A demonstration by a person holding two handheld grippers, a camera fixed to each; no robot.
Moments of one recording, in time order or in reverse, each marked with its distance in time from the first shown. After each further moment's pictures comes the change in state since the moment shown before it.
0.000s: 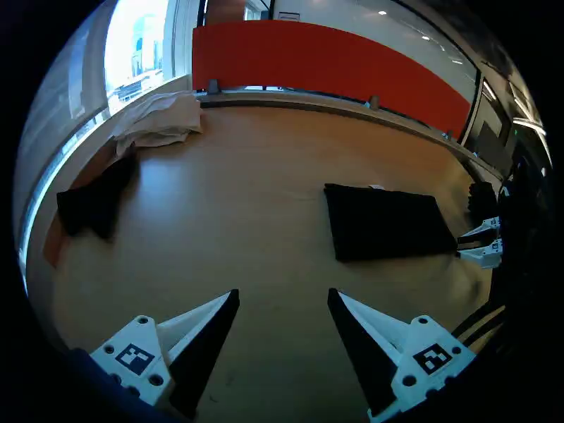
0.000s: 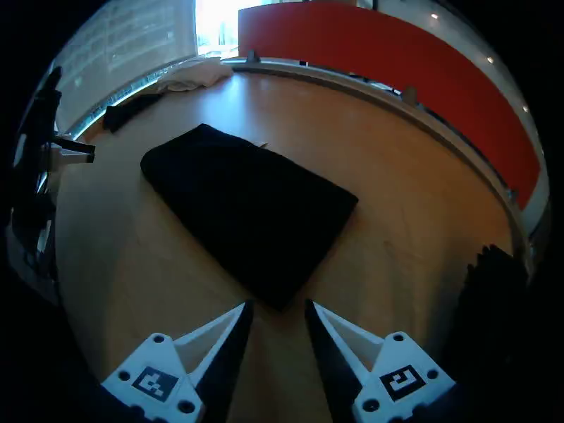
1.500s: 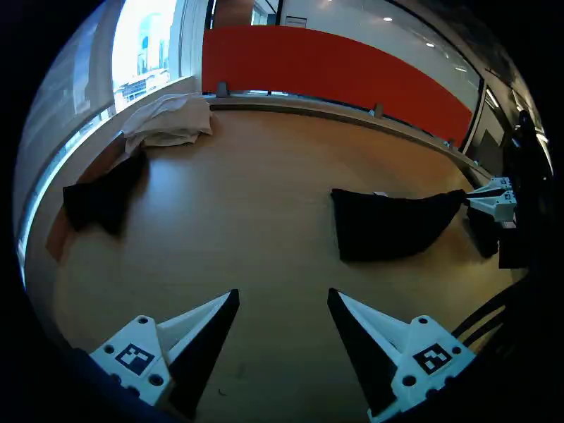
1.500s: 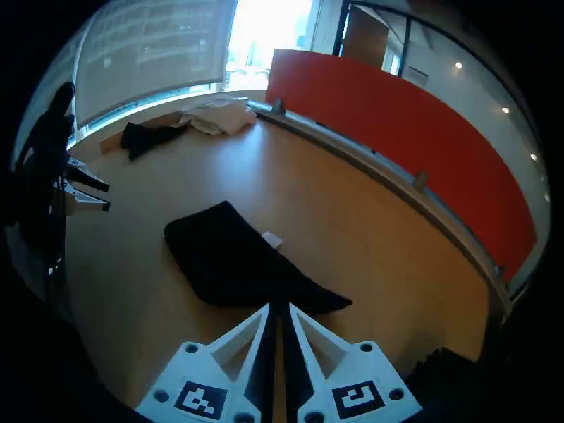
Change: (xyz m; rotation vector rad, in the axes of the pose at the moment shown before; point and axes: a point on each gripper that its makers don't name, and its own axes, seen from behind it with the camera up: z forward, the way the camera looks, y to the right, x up) left arm 0.001 -0.012 -0.015 0.005 0.023 -0.032; right arm 0.140 -0.022 -0.037 -0.020 0.179 -0.189
